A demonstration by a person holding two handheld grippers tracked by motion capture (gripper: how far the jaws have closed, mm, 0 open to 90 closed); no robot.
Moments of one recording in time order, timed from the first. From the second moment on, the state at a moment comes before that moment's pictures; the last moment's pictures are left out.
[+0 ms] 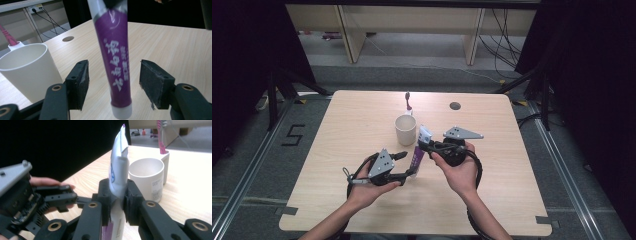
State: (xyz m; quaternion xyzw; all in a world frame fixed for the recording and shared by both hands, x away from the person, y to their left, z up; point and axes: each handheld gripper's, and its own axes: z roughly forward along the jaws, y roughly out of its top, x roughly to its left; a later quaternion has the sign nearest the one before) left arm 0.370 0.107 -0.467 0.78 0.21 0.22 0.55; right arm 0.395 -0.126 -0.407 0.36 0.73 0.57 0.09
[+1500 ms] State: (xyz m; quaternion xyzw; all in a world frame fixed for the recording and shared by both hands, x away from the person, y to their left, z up) left arm 0.384 0.091 -0.449 0.77 0.25 0.22 0.55; right arm 0.384 -0.102 -0.397 0.31 0.77 0.54 0.14
